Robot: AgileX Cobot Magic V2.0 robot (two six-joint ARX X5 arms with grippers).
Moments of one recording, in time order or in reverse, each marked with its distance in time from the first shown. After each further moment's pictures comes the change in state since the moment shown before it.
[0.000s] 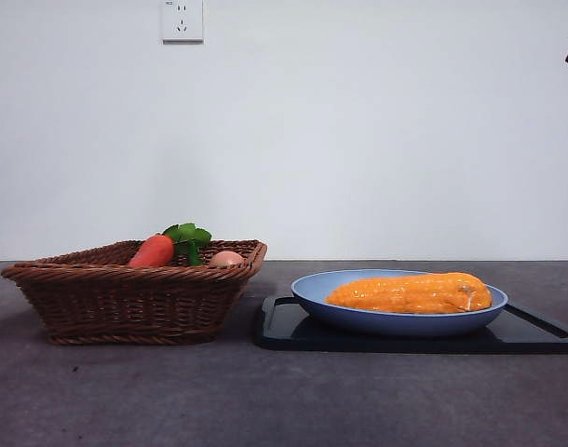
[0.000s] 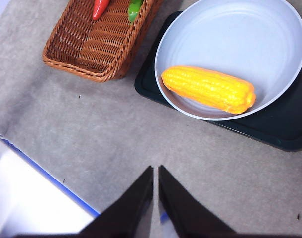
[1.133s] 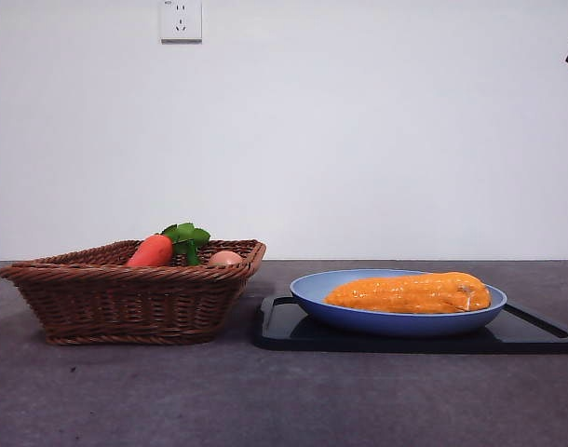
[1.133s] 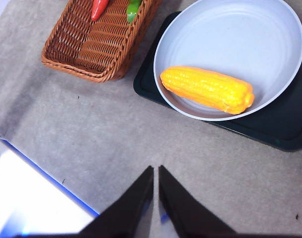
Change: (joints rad) left arm 0.164 -0.930 -1.297 0.439 0.000 -0.061; right arm 0.000 0.000 0.000 0.000 0.000 0.000
